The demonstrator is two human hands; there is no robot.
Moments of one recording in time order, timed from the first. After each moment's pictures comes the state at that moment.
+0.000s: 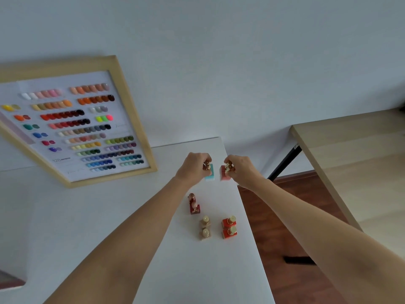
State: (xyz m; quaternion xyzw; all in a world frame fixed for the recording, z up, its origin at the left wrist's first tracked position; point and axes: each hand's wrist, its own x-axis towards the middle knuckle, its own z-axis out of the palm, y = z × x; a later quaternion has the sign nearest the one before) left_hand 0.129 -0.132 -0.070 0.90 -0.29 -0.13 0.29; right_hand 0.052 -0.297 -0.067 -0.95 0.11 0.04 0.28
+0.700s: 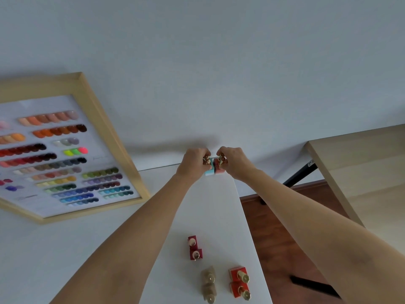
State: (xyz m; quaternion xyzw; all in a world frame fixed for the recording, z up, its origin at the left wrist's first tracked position) left_hand 0.244 -0.178 -0.091 0.91 -0.24 -0.13 0.32; right_hand 0.189 -0.323 -0.083 -0.96 0.10 0.06 0.27
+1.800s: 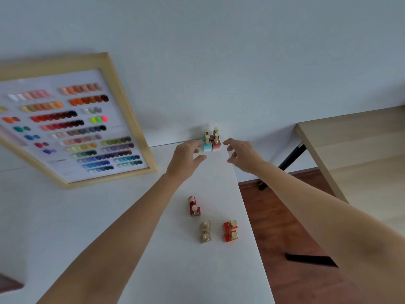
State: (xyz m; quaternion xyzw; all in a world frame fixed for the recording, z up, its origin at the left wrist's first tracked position) left_hand 0.147 -0.120 -0.054 0.89 -0.28 -0.03 0.36; right_hand 0.094 -0.321 -0.058 -0.95 0.08 0.06 0.29
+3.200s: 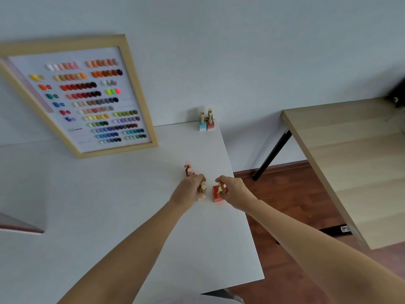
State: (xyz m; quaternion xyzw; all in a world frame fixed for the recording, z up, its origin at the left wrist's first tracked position) left_hand -0.027 -0.071 -0.092 0.90 -0.30 -0.16 0.26; right_hand -0.095 -0.244 -0.094 -0.93 0.08 0.09 0.34
